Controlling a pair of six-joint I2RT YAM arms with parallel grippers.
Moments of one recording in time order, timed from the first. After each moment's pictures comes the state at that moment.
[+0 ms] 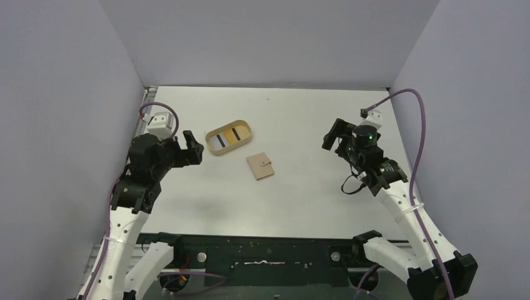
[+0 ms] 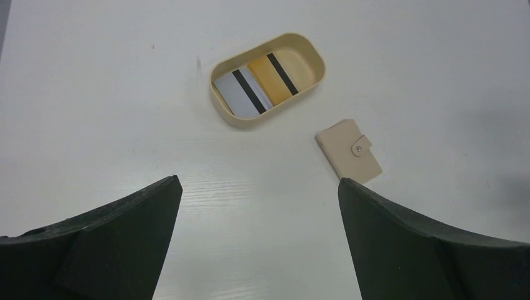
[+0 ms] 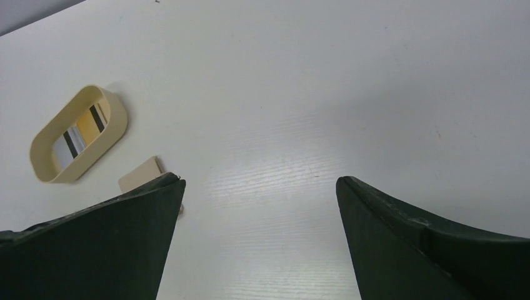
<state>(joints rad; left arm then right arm) -0.19 0.77 0.93 -0.56 0.03 -0.28 0.32 0.97 0.90 -0.44 0.22 0.50</state>
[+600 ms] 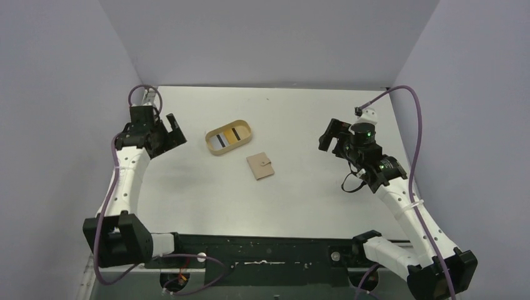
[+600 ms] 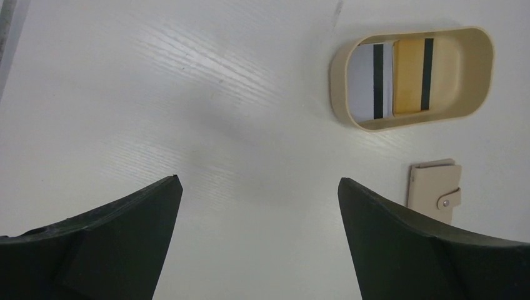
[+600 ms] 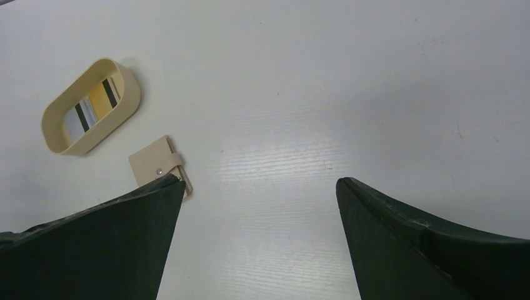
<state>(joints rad) 0.09 1.25 1.13 -0.73 -0.01 -0.39 0.34 1.01 0.96 -0.50 0.19 0.49</state>
